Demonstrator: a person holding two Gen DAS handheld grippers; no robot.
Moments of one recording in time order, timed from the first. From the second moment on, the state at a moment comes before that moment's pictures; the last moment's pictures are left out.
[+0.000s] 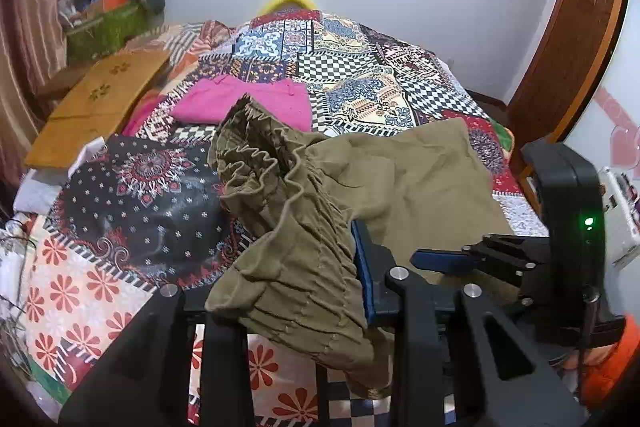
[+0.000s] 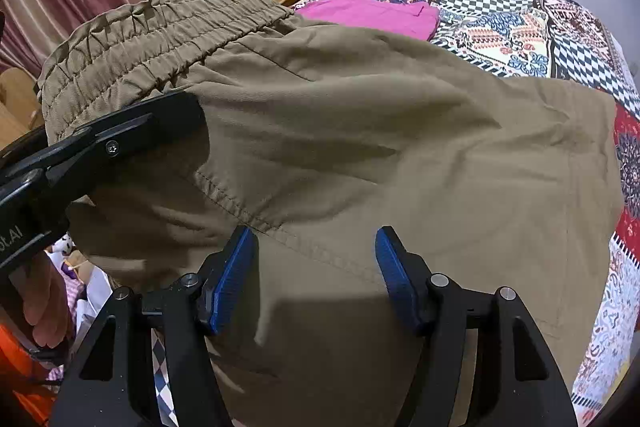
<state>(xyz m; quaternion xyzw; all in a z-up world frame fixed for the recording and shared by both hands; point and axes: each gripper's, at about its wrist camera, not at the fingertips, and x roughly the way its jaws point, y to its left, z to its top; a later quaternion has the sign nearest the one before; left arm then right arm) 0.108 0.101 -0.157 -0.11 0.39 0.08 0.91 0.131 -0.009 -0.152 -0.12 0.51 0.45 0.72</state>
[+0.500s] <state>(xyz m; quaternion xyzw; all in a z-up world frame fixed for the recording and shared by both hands) 0.118 0.053 -0.118 -0.06 0.35 0.03 0.93 0.140 -0.107 -0.123 -0.09 0.49 0.37 0.78</state>
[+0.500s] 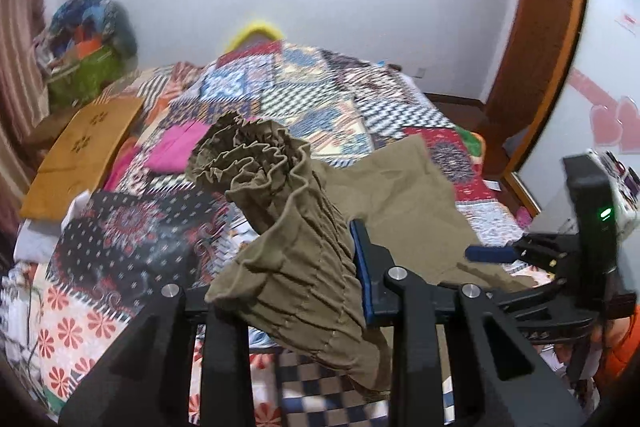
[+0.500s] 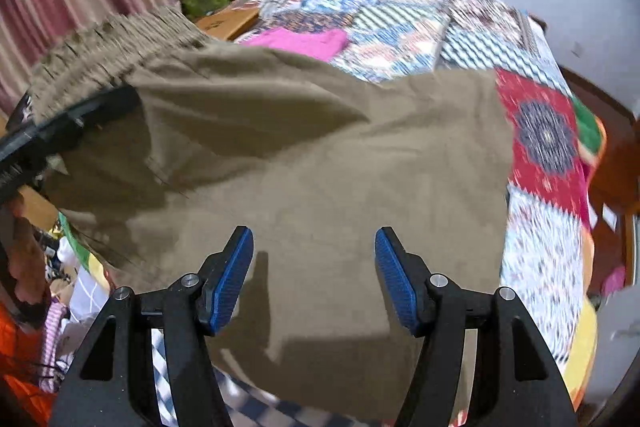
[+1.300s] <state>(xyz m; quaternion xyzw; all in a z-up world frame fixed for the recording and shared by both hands) 0.158 -0.046 -0.098 0.01 0.35 -0.08 0.94 0.136 -0.182 -0.132 -0.04 0.49 0.33 0.81</state>
